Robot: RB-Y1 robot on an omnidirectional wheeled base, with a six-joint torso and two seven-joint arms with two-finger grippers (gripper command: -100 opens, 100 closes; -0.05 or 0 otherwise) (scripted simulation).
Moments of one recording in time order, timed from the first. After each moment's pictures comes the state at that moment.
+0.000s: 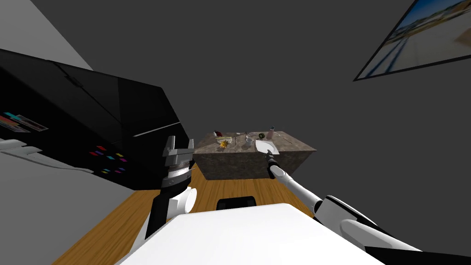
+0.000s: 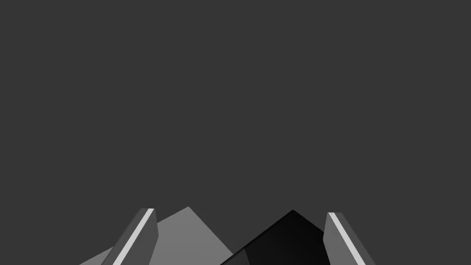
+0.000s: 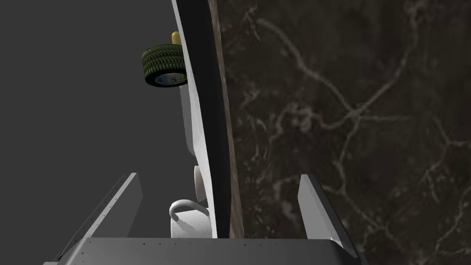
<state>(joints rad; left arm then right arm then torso) 0.48 0.00 -0.04 -2.35 0.05 -0.46 0.15 -0.20 -0.57 0.44 -1.01 1.42 0.46 0.81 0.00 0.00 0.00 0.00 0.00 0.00</state>
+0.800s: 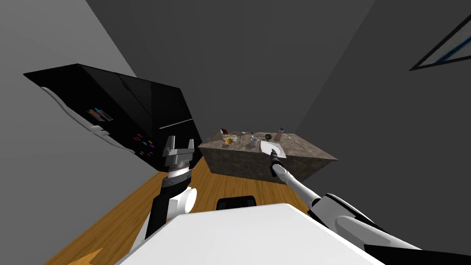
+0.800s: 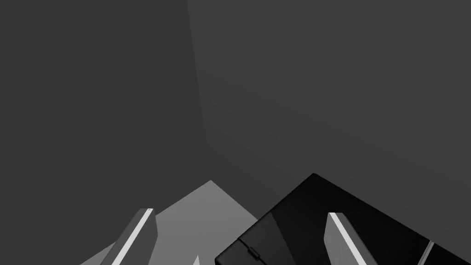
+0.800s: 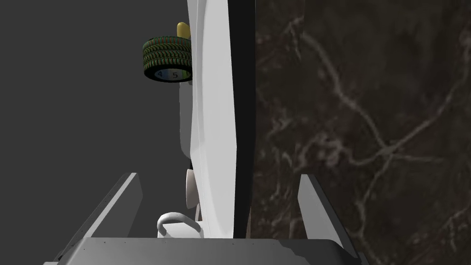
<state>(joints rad) 0.48 0.00 -0.04 -2.35 0.05 -0.46 0.15 -0.23 -0.55 0.33 -0.90 1.48 0.47 0.86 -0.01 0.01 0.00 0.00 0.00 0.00</state>
